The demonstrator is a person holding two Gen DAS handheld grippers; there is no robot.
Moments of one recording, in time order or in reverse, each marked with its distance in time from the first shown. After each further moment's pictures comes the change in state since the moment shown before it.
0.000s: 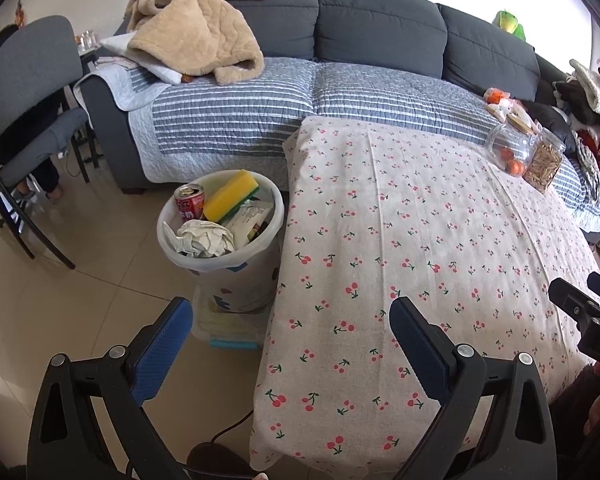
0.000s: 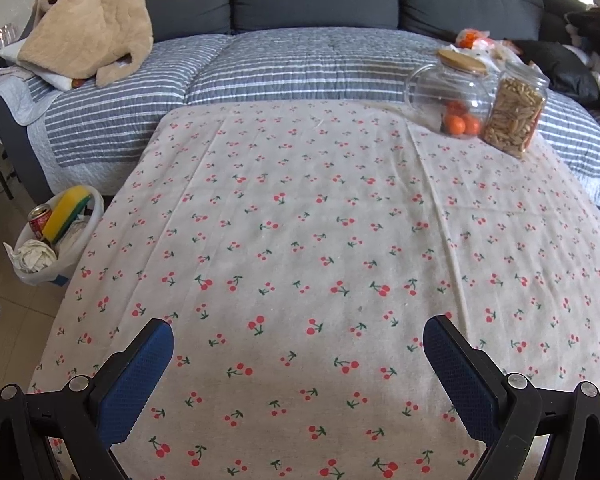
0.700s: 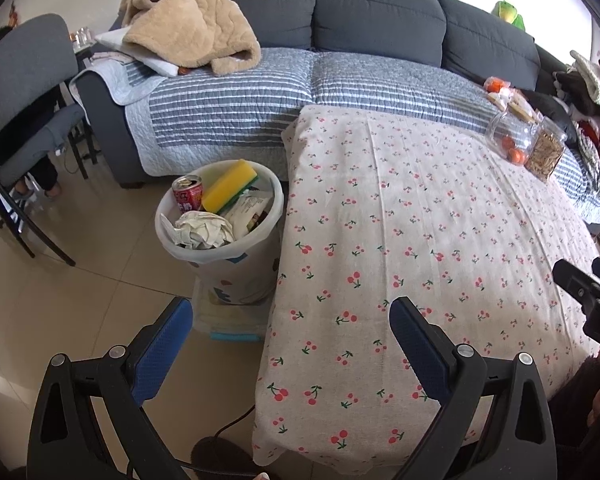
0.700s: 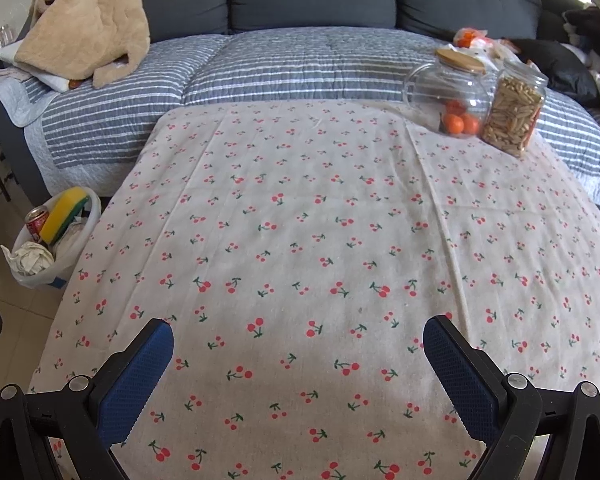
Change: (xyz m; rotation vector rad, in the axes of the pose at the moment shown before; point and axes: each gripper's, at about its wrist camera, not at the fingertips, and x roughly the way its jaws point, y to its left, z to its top) left arm 0.007 0.000 -0.001 0.022 0.037 0.009; right arm 0.002 0.001 0.002 0.008 -0.003 -0.009
